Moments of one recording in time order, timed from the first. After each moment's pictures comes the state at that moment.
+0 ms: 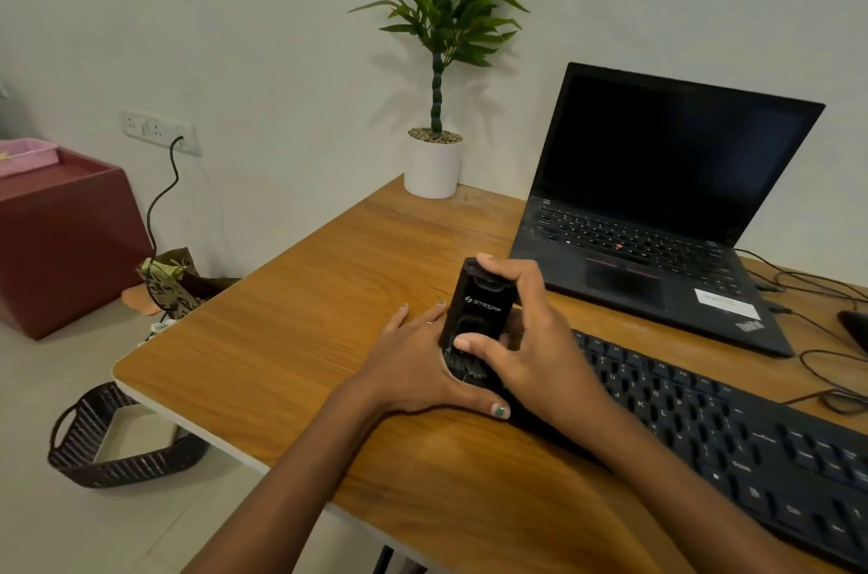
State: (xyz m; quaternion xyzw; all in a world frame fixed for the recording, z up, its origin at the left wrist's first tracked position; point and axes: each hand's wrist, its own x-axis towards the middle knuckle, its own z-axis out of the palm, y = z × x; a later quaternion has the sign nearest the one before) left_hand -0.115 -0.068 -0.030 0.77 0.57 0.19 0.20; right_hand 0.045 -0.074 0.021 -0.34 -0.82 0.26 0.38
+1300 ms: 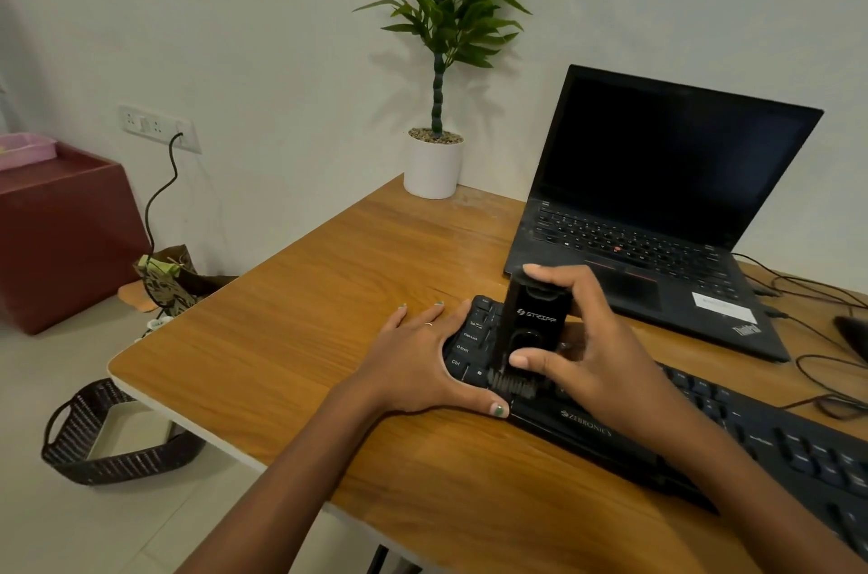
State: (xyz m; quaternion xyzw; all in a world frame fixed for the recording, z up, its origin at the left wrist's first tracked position) left_hand -0.115 -0.066 -0.031 0.77 0.59 0.15 0.19; right_hand 0.091 -0.076 0.035 -0.36 -0.82 0.28 0.34
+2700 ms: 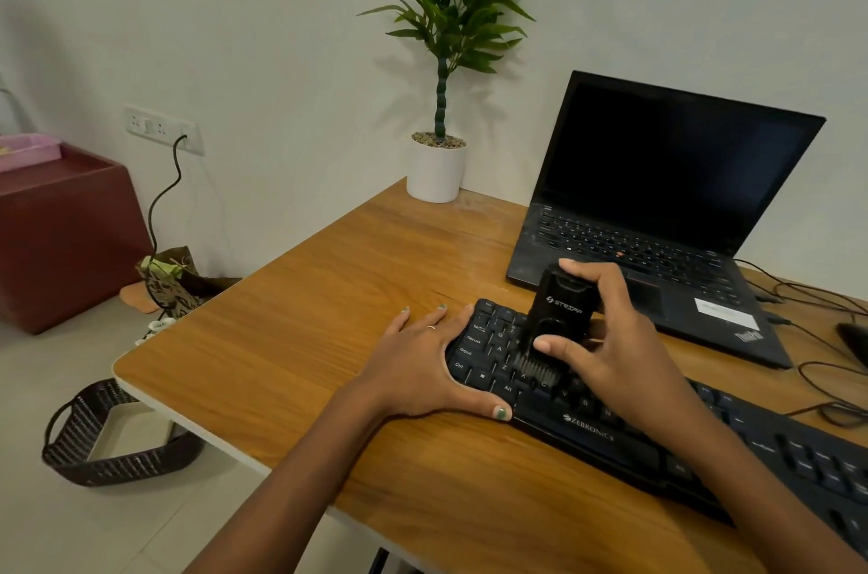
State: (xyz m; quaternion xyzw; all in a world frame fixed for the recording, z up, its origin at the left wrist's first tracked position) left_hand -0.114 -0.066 -0.032 0.77 0.60 0.15 0.19; right_hand 0.099 -0.067 0.037 -0.44 -0.79 0.23 0.35
